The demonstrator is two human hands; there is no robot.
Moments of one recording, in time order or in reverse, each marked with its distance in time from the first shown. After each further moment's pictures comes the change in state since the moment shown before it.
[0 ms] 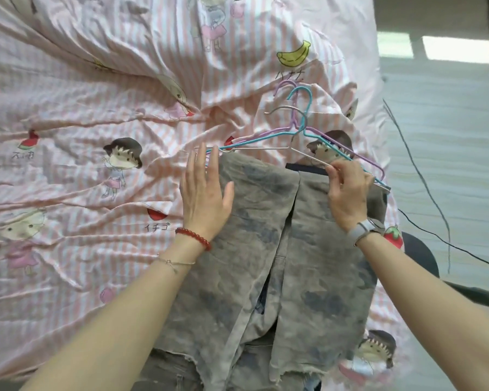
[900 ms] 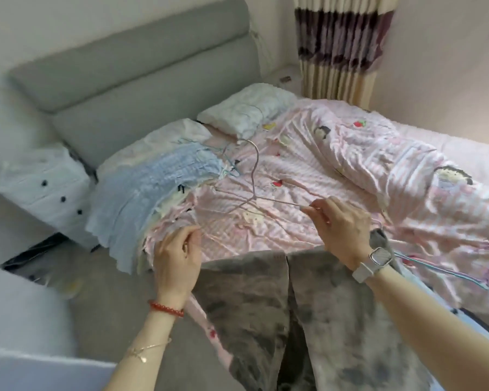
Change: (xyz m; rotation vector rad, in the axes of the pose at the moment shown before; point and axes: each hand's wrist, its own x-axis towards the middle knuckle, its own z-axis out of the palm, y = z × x) left_hand -0.321 -0.124 -0.282 -0.038 0.934 -0.453; right_hand -0.094 -0.396 -0.038 0.400 0.044 -1.008
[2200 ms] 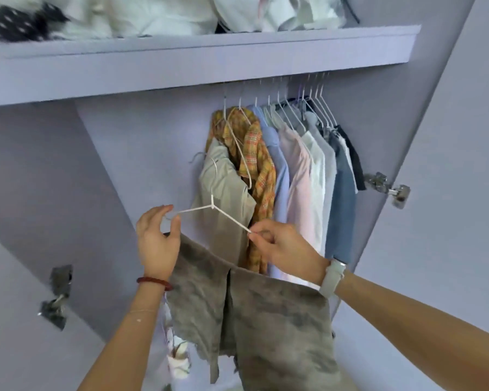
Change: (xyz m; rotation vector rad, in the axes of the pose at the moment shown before) left_hand -0.556 -0.029 -0.555 0.984 1.495 -1.092; right_hand -0.260 -0.789 -0.115 1.580 -1.496 -1.309
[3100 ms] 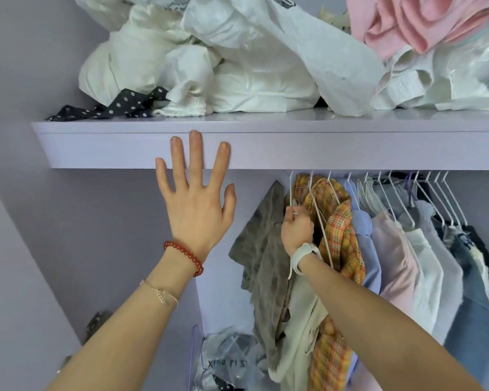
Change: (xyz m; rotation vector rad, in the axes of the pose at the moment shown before) left_hand 0.161 0.076 -0.015 0.903 0.527 0.567; right_hand 0.270 0.022 0.055 0.075 0.430 0.202
